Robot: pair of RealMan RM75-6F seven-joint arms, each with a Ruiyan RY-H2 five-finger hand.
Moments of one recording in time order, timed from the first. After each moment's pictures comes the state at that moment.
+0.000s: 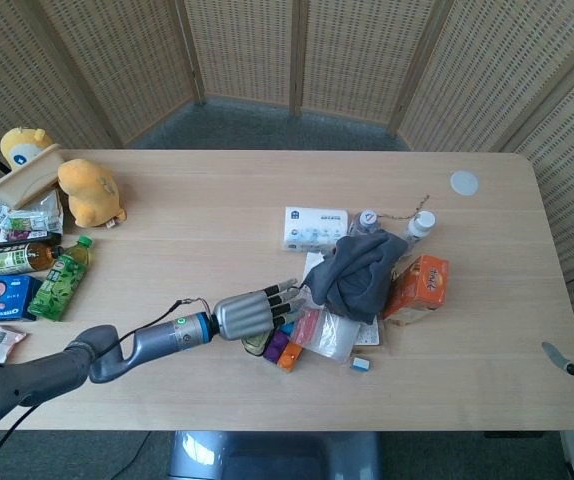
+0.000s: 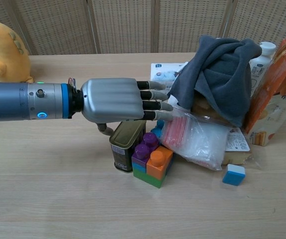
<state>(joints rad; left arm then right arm) -1.01 -1.70 0.02 -1.01 1.99 0.90 0.26 -0.02 -0.92 0.17 -1.89 -1.39 1.60 0.16</state>
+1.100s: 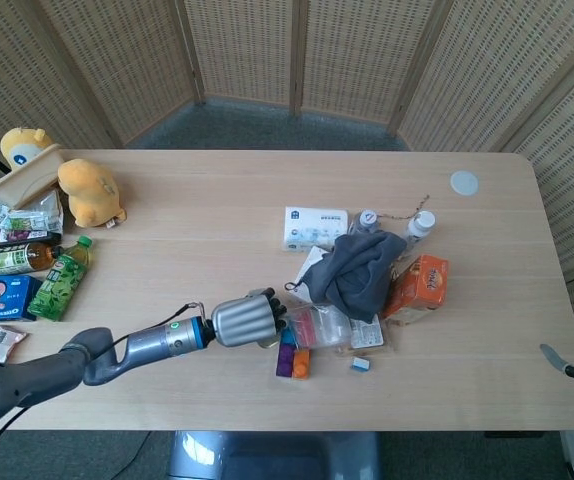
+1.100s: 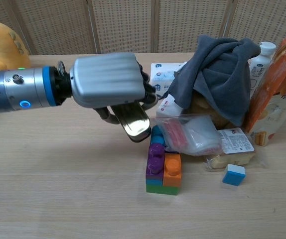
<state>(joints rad) -1.01 -1.64 0.07 -1.07 1.97 1.17 0.27 -0.02 -0.92 0.16 -1.90 -1.40 1.59 0.18</state>
